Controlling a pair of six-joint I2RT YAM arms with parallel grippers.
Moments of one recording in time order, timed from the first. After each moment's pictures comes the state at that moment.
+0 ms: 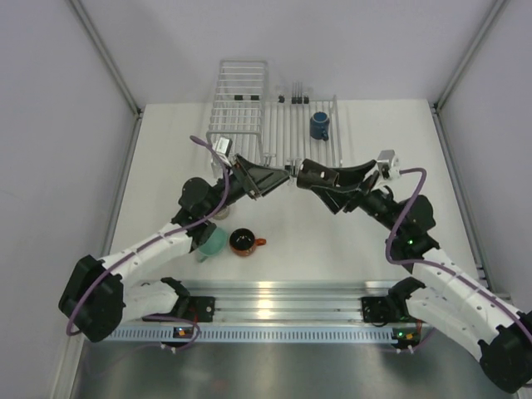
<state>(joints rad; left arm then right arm) -0.65 1.16 0.61 0.84 0.39 -1.35 0.53 0.77 0.46 0.70 -0.43 0.43</state>
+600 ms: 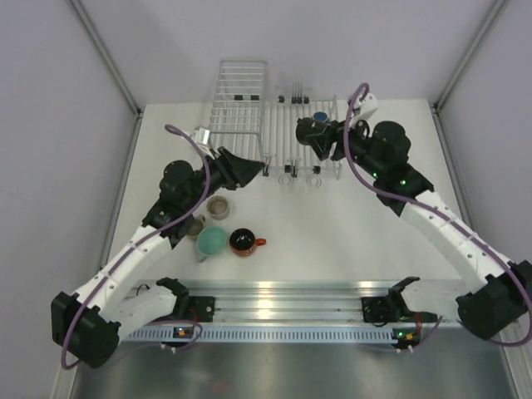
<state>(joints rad) -0.48 1.00 0.75 0.26 0.33 -0.85 0.52 1.13 1.02 0.09 -0.17 0.21</state>
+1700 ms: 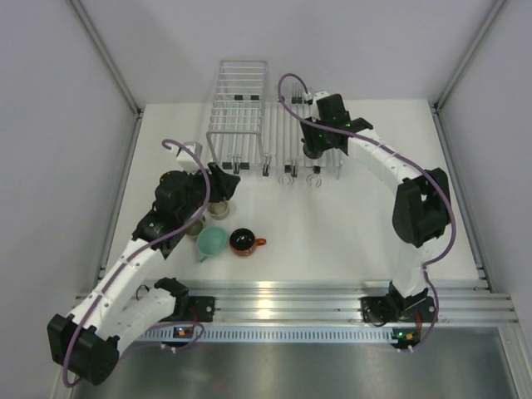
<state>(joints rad) -0.41 0.85 0.70 -0.08 0.07 -0.47 0.46 1.89 1.64 -0.49 0.09 0.02</state>
